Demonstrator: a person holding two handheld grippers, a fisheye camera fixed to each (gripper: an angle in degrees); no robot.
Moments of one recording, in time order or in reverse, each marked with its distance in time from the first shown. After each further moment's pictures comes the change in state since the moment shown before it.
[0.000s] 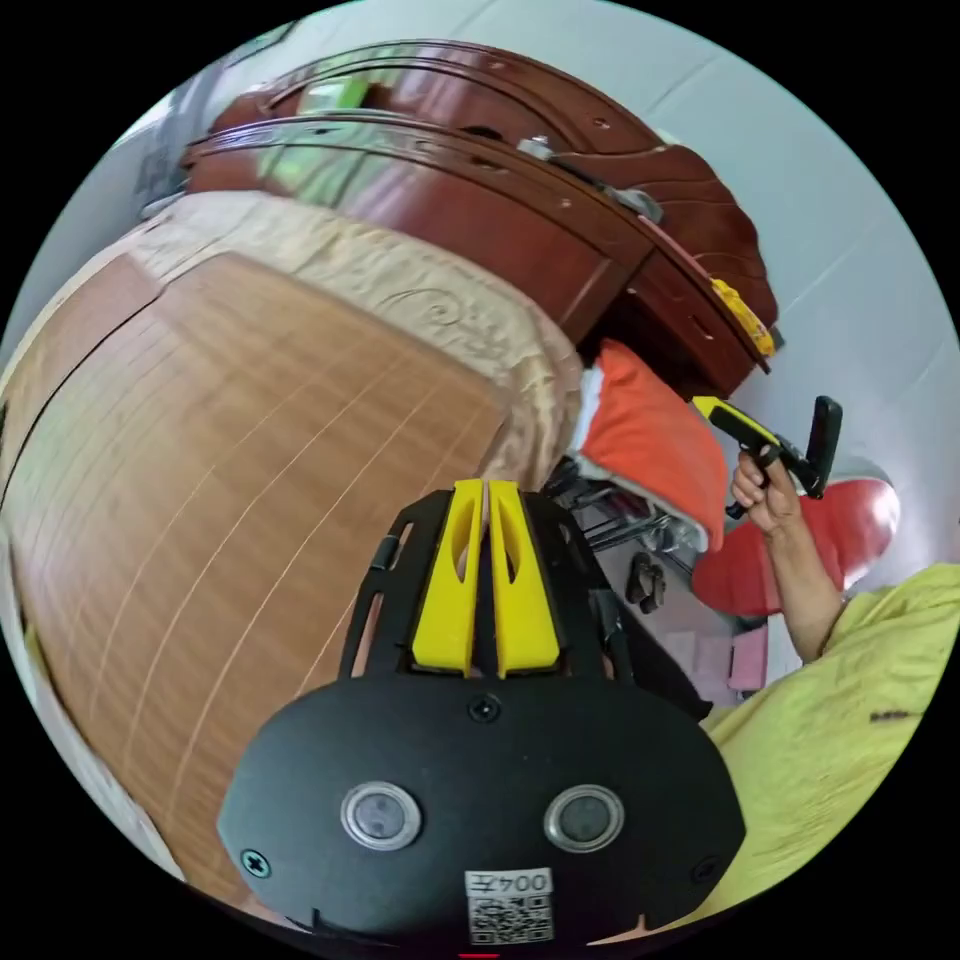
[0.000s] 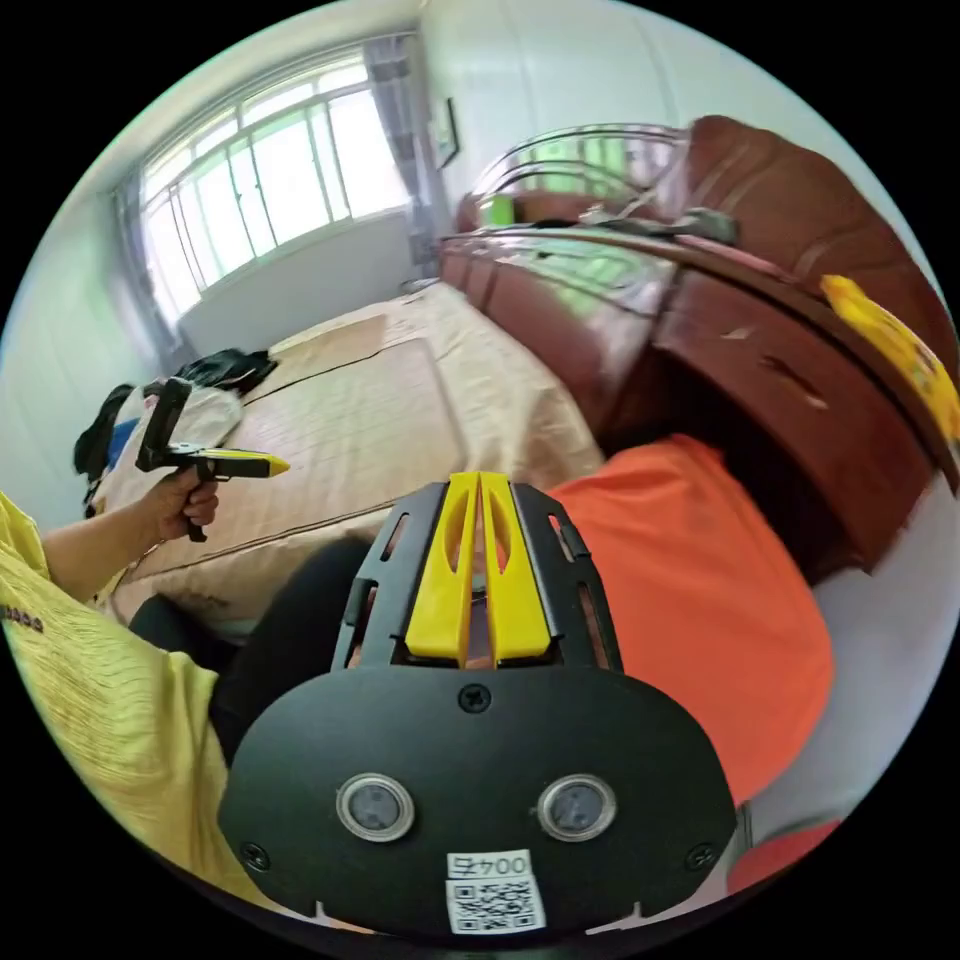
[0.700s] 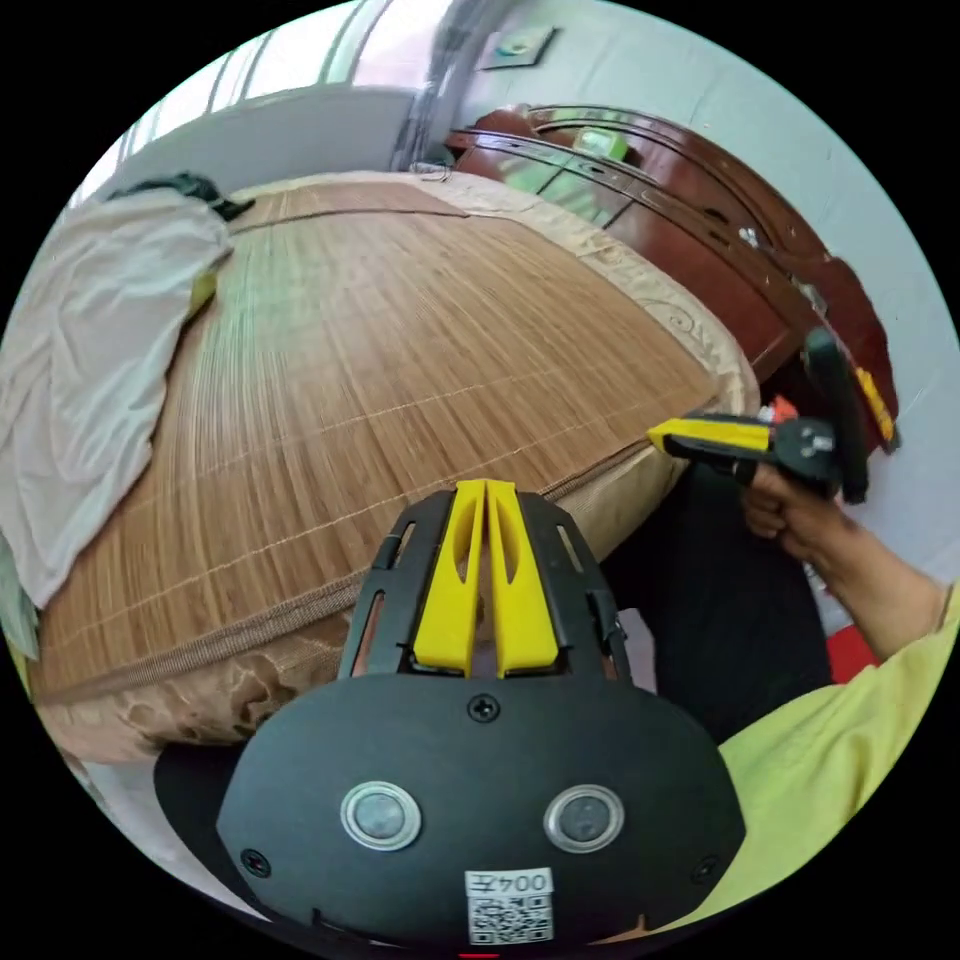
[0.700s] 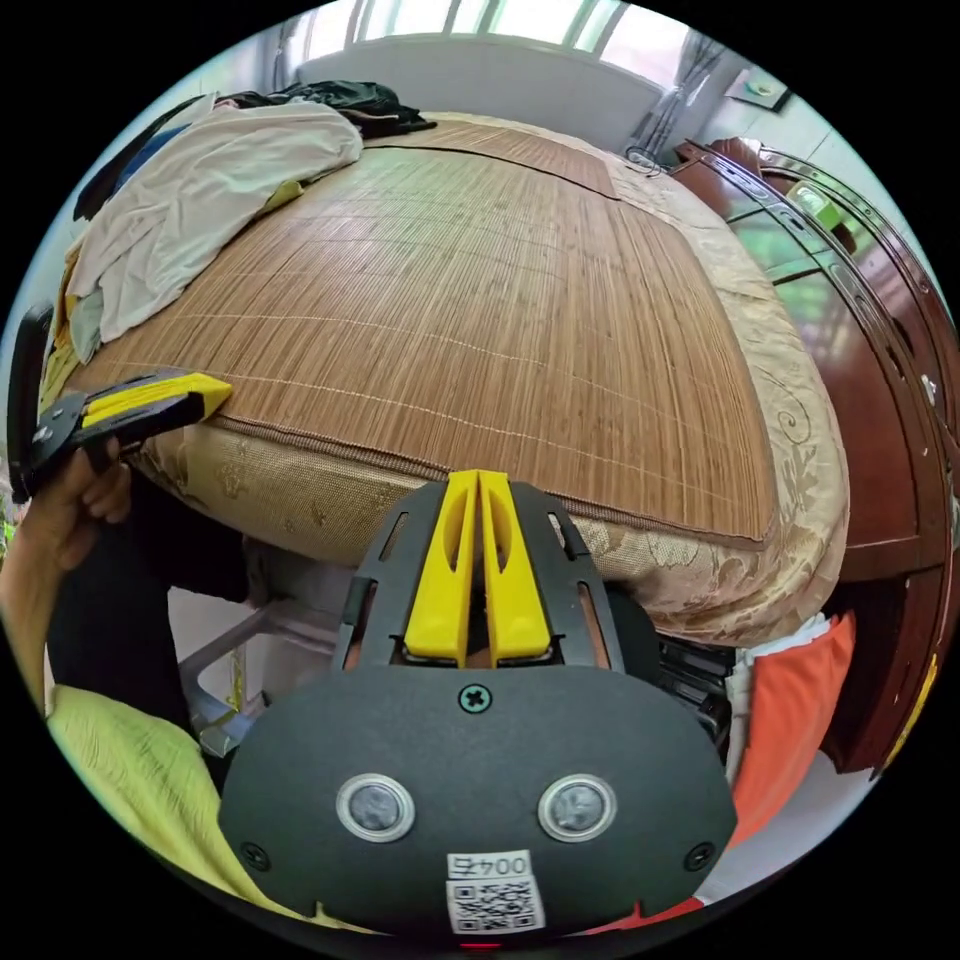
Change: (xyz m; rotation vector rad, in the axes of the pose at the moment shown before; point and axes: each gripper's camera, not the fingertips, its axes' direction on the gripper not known) left arm -0.055 0.247 -0.251 0.213 -0.208 -0.426; right arm -0.208 0.032 0.339 -0.410 0.128 -0.448
